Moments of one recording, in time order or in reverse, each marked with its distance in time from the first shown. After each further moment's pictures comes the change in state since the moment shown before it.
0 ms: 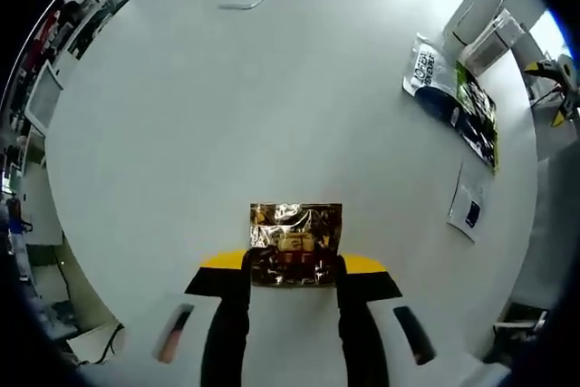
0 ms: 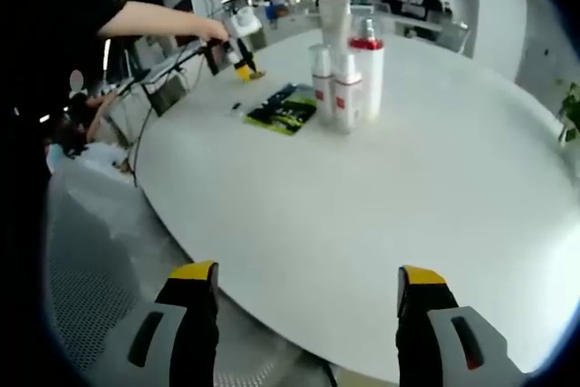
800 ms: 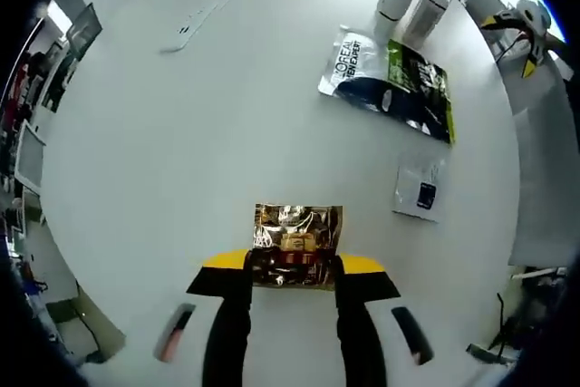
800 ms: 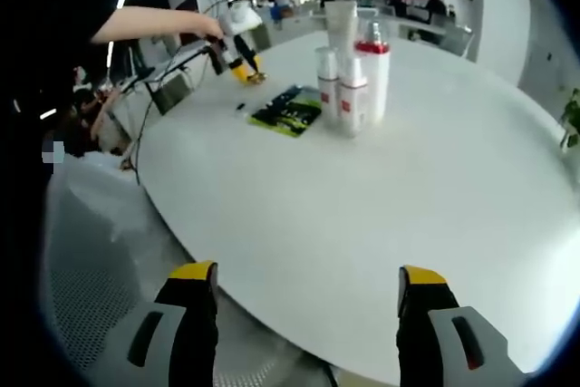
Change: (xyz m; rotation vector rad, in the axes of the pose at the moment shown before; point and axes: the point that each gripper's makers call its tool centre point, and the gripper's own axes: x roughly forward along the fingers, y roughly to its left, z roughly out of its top) left arm -0.020 -0.054 0.006 0.275 0.009 -0.053; right arm 0.000 0.003 0.002 -0.021 -0.008 0.007
